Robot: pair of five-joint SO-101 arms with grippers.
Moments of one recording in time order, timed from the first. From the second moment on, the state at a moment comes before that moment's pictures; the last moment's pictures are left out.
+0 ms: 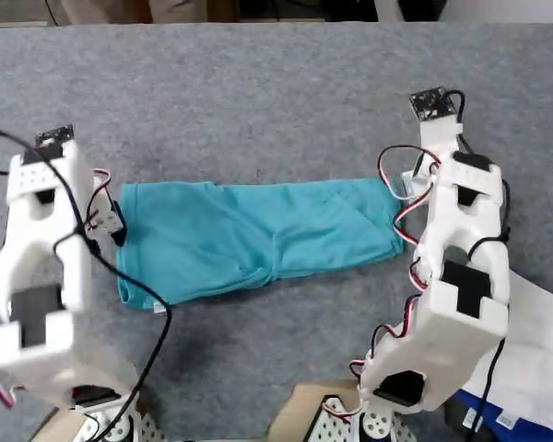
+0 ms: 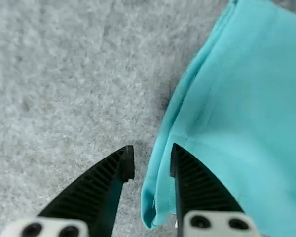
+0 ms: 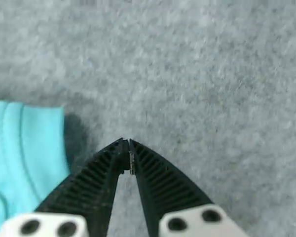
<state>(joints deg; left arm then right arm) -18.1 9.1 12.0 79.8 0.5 17.2 18.2 13.1 42.7 23.1</state>
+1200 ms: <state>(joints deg) -13.9 28.4 -1.6 81.4 -3.4 18.4 18.2 13.1 39.8 23.1</state>
